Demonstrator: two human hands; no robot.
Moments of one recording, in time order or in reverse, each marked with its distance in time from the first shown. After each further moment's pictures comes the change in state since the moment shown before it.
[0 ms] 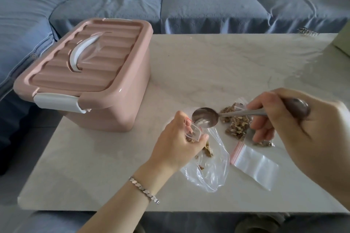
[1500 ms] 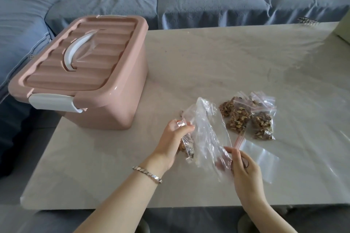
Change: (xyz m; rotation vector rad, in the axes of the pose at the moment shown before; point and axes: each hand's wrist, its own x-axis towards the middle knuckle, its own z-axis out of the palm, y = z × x) left_hand 0.018 -0.038 0.024 -0.773 -0.150 -0.519; right_hand -0.092 0.110 0.098 0.419 0.212 0.791
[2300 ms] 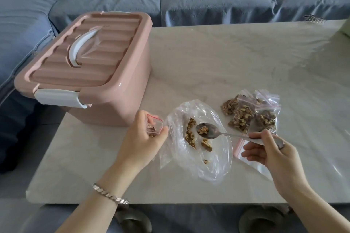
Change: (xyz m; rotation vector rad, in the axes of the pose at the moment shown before) left_hand -0.028 0.010 -0.064 0.567 0.296 0.405; right_hand 0.014 -0.058 -0.035 0.119 -0.040 0.032
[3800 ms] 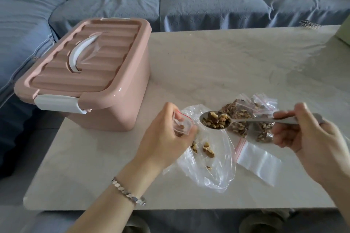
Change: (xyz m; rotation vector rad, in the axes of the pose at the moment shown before) left_hand -0.014 0.070 0.017 0.206 -0.085 0.192; right_hand 0.010 -0.064 -0.012 0.101 -0.044 -0.091
